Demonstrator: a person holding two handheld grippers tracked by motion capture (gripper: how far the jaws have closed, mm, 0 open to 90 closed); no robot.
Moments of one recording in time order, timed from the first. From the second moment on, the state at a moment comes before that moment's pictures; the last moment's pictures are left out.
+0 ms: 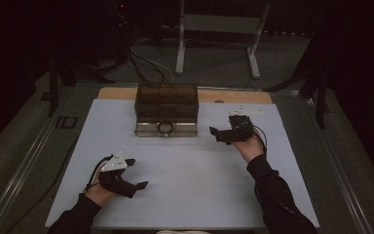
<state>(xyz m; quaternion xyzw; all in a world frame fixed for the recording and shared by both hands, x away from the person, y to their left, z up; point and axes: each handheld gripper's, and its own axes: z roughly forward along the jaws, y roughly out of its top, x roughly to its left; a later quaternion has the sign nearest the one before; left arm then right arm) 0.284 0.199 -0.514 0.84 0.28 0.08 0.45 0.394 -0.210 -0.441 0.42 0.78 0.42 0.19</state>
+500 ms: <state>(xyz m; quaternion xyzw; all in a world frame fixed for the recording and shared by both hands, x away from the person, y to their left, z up) 0.284 0.198 -0.514 0.84 0.28 0.09 0.45 0.371 -0.246 -0.469 0.45 0.77 0.42 0.18</state>
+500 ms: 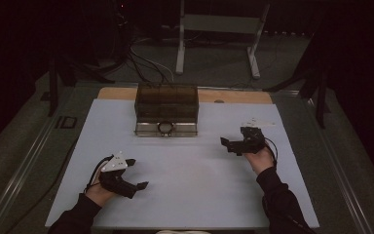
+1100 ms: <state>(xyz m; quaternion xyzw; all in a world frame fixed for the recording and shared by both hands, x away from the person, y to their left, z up) 0.283 0.198 -0.513 0.84 0.28 0.09 0.45 0.335 -0.269 -0.496 0.46 0.77 0.41 0.18</state>
